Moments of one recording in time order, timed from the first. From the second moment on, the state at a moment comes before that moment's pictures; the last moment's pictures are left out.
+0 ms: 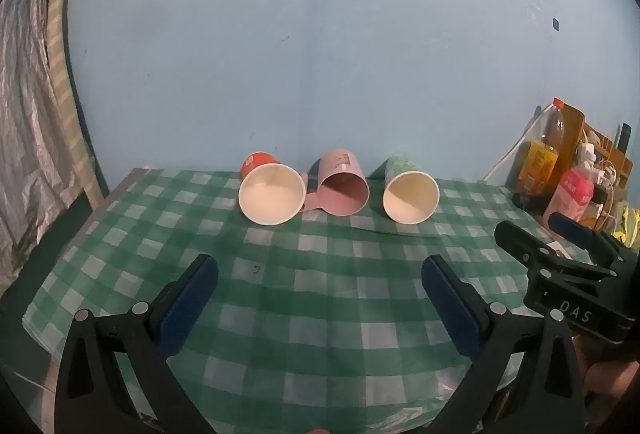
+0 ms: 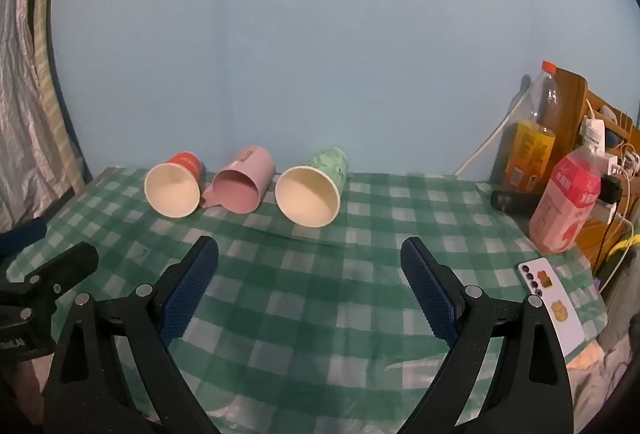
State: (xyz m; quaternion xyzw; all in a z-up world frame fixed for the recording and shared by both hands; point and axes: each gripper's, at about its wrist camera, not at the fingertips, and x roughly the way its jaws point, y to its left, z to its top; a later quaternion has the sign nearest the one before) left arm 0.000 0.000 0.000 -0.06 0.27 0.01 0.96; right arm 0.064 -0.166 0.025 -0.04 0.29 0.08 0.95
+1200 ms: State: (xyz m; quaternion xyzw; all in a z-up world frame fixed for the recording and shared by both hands) left arm -0.005 -0.002 -0.002 -0.06 0.25 0.01 0.97; right arm 0.064 -0.162 0.023 -0.04 0.30 0.08 0.95
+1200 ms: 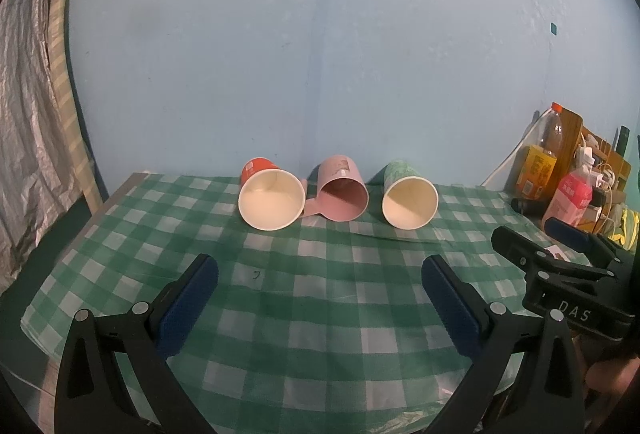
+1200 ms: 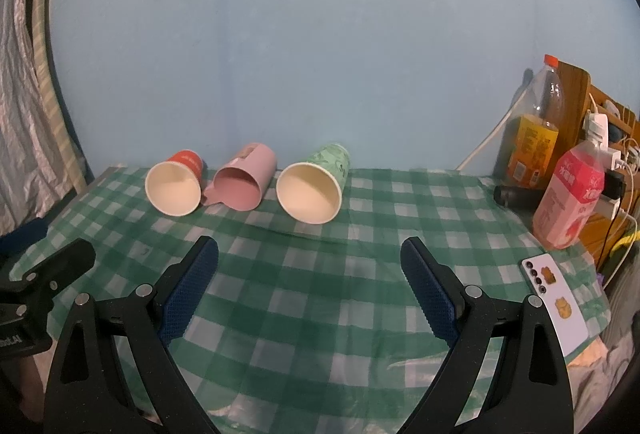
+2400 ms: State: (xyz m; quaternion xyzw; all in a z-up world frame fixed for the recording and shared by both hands) left arm -0.003 -0.001 -0.001 -0.06 0.25 0.01 0.97; right arm 0.064 -0.164 0.017 -0.03 0.31 0.08 0.95
